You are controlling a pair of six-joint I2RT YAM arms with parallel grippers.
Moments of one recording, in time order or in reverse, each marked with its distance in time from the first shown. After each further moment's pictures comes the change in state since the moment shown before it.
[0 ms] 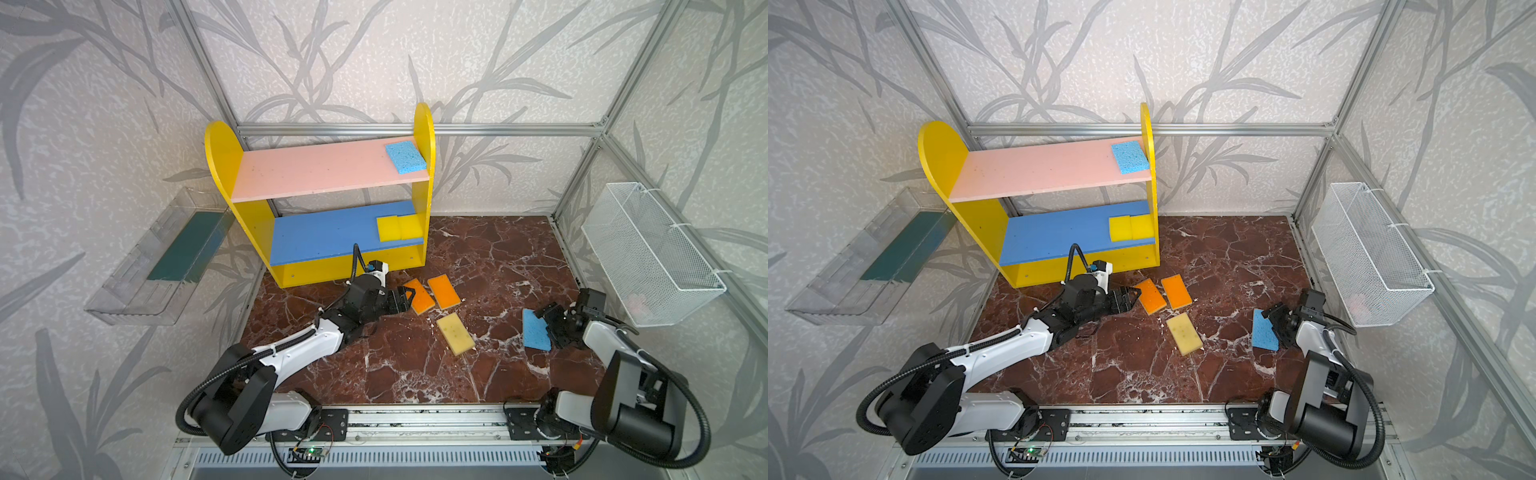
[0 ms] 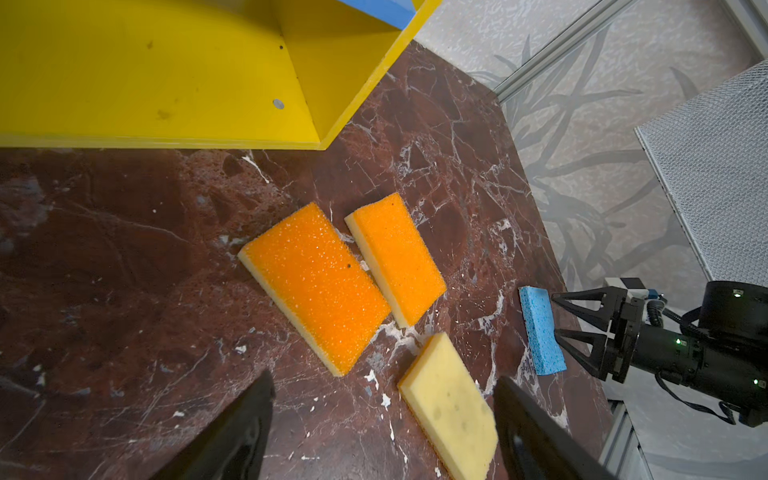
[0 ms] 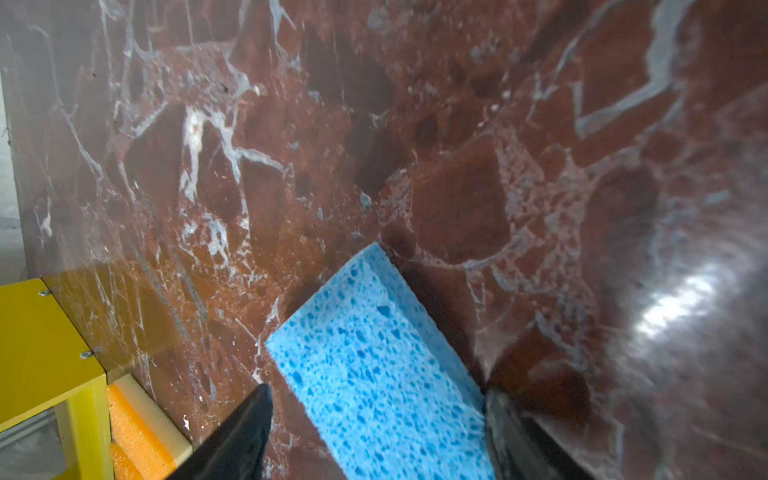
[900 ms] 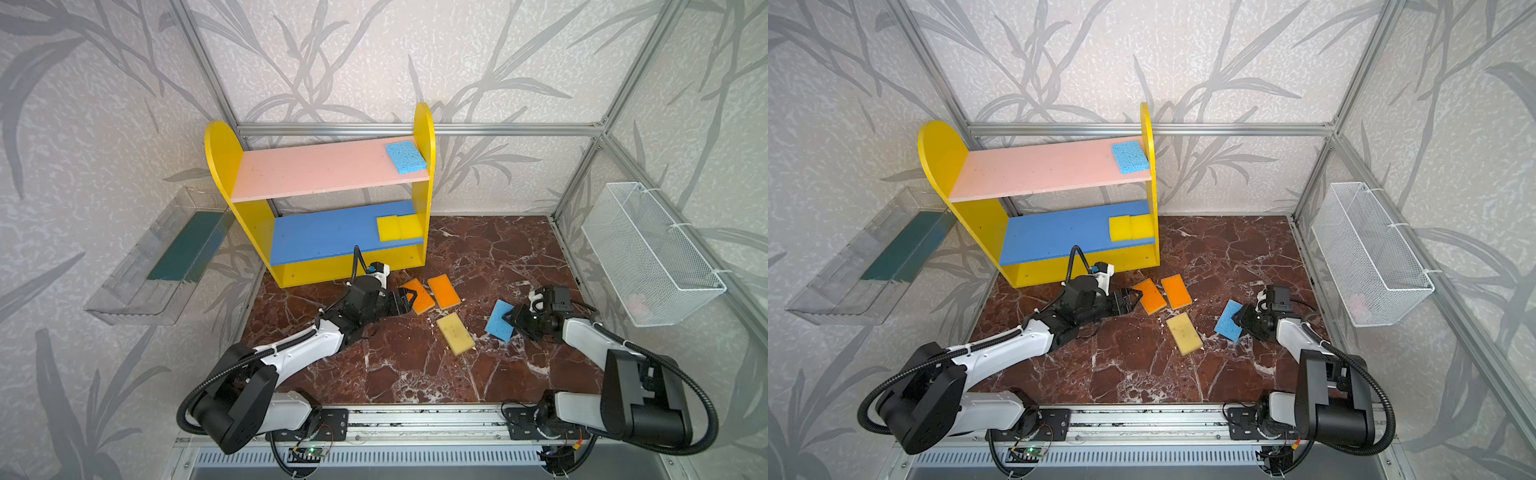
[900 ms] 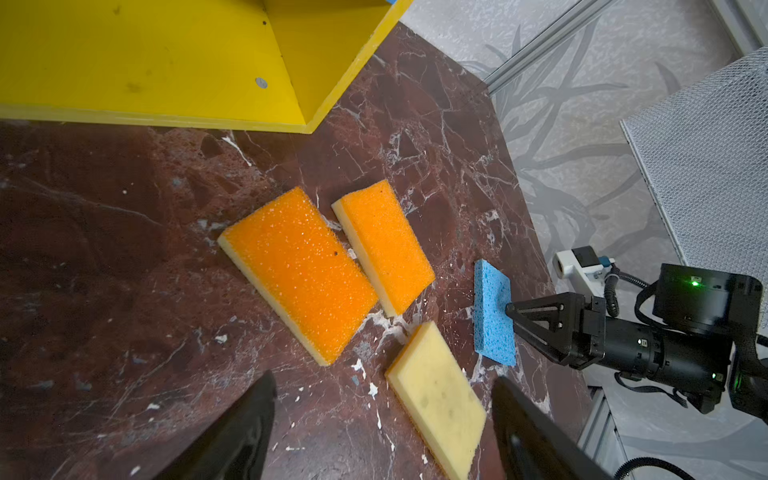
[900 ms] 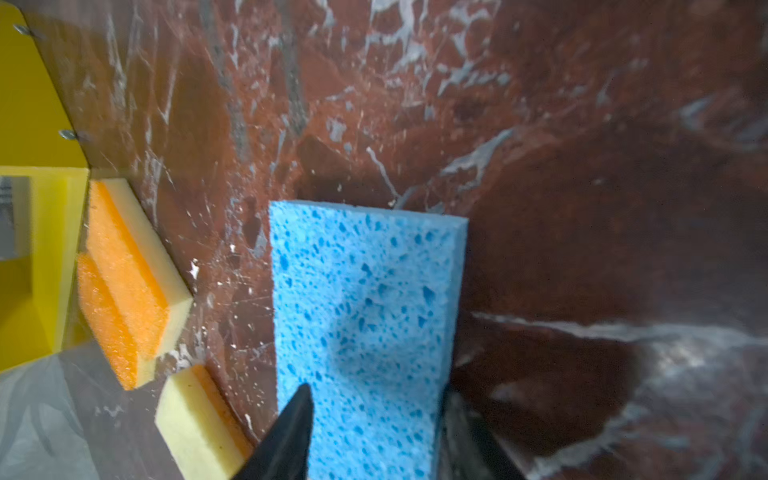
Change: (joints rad) left arm -0.006 -0.013 -0.014 -0.002 0.027 -0.018; right arm 0.311 0.031 -0.028 0.038 -0.066 -0.117
